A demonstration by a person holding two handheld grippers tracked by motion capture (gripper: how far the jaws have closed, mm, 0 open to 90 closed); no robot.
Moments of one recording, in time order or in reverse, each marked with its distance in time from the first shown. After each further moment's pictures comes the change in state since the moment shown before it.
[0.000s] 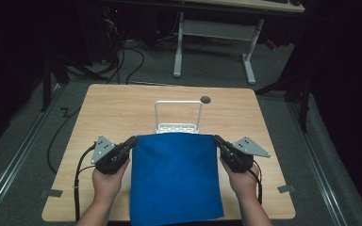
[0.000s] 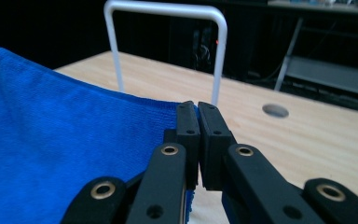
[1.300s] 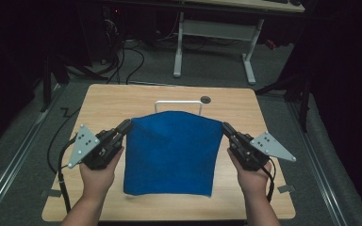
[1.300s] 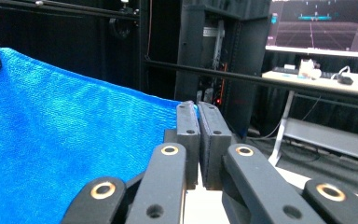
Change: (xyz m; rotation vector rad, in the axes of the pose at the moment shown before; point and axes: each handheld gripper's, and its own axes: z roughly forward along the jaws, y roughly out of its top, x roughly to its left) left arm -0.021 0.084 -0.034 -0.217 -0.041 0.128; right arm 0.008 0.060 -0.043 -0.230 0.020 -0.027
